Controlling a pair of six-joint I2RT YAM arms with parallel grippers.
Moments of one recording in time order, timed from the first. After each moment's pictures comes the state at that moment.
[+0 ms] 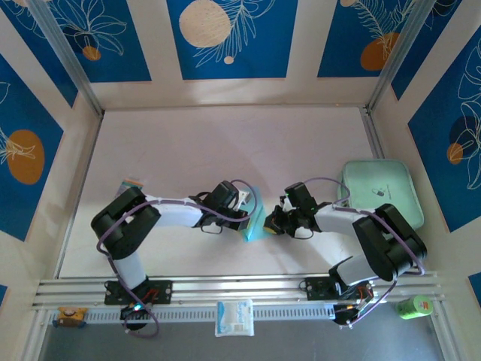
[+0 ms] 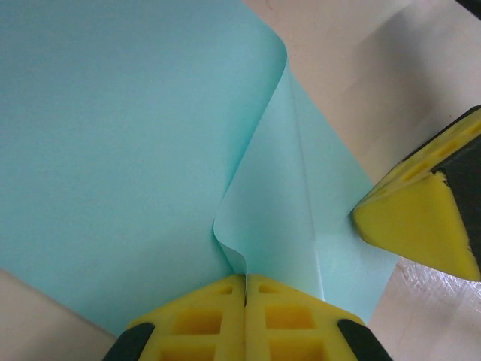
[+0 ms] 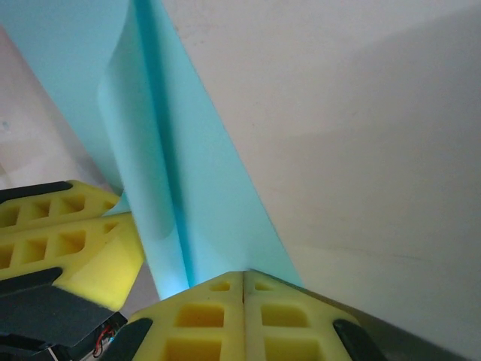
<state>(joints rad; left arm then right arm) -0.84 1.75 0.82 0.01 0.34 -0.47 0.50 1.42 0.47 -0.08 -0.55 0.99</state>
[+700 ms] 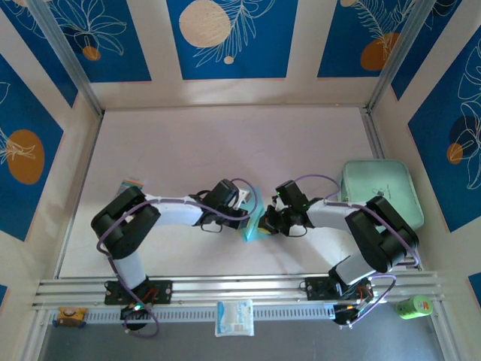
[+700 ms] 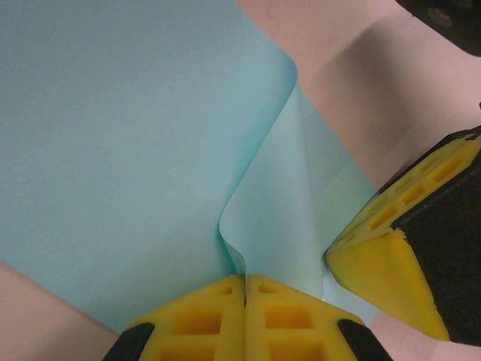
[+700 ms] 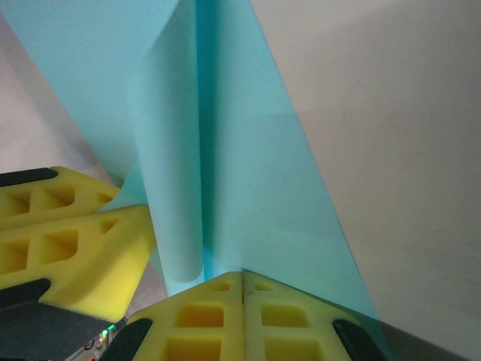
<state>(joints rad) -0.83 1.76 0.83 -0.02 0.34 -0.44 0.57 1.51 0.54 -0.12 -0.54 1.00</state>
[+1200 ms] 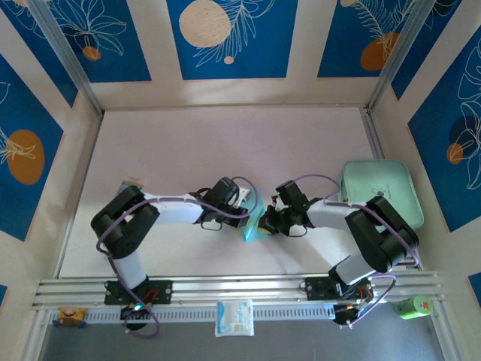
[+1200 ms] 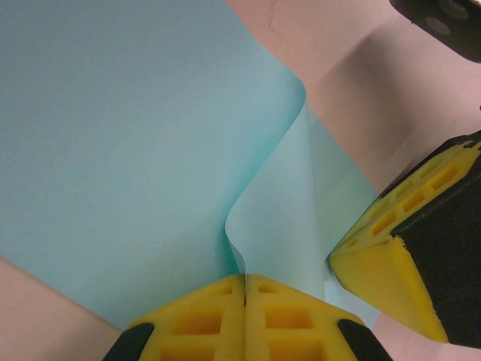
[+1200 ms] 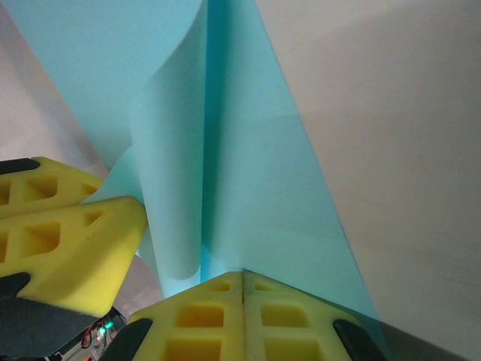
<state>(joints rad) -0.82 1.76 0.86 -0.06 0.33 -0.41 0.56 1.51 0.54 -0.12 -0.54 0.98</state>
